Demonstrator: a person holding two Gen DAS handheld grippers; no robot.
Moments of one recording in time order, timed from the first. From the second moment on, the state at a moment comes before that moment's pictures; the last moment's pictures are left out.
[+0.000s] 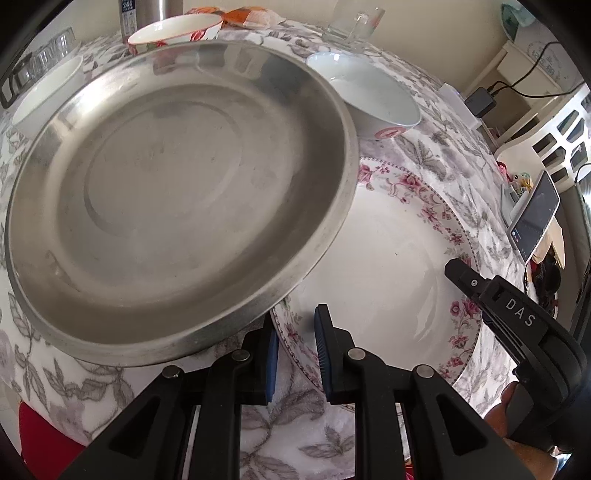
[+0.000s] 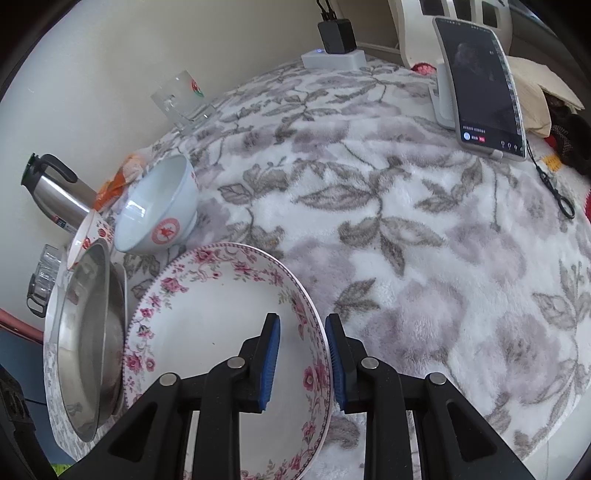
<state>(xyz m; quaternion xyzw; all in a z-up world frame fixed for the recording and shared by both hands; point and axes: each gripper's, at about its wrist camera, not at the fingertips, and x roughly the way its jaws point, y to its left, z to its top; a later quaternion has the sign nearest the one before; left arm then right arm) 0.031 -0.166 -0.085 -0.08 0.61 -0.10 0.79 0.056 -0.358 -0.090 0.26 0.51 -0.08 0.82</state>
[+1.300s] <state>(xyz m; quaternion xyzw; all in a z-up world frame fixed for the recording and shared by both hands) 0.022 -0.196 -0.047 -0.06 0.54 -0.18 0.82 0.020 -0.395 -0.052 0.28 0.44 -0.11 0.85</state>
